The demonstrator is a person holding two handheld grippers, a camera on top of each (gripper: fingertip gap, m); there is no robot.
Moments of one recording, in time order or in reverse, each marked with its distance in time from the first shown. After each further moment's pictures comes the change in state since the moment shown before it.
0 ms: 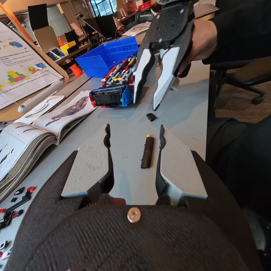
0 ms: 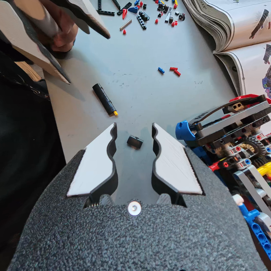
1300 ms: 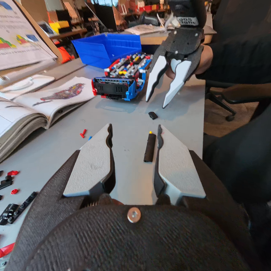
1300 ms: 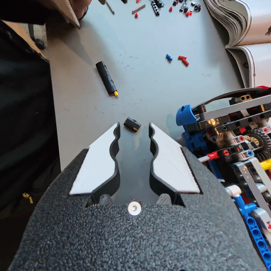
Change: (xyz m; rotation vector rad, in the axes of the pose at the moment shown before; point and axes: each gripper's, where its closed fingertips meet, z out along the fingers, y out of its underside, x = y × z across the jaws) left arm -0.020 0.009 -0.009 -0.007 0.061 -0.210; right arm 0.003 0.027 -0.009 0.007 -0.080 -0.106
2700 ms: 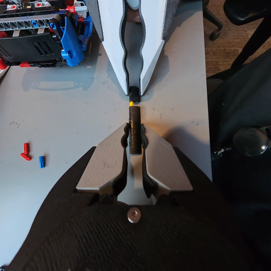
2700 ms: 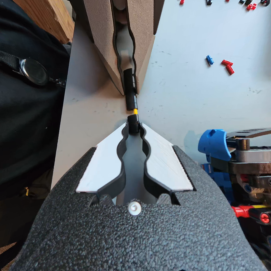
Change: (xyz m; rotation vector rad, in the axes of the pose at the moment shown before) left arm 0.038 0.058 0.066 -0.478 0.269 0.149; right arm -0.019 0.007 0.031 -0.038 -0.234 -0.130
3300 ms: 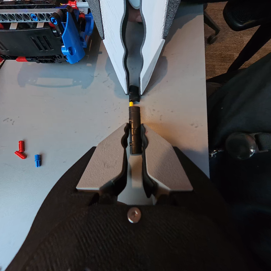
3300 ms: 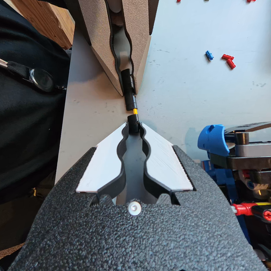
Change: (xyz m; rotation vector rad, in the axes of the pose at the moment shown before) left arm 0.000 0.000 0.001 -0.002 0.014 -0.041; right arm 0.001 0.001 -0.001 0.011 -0.022 0.051
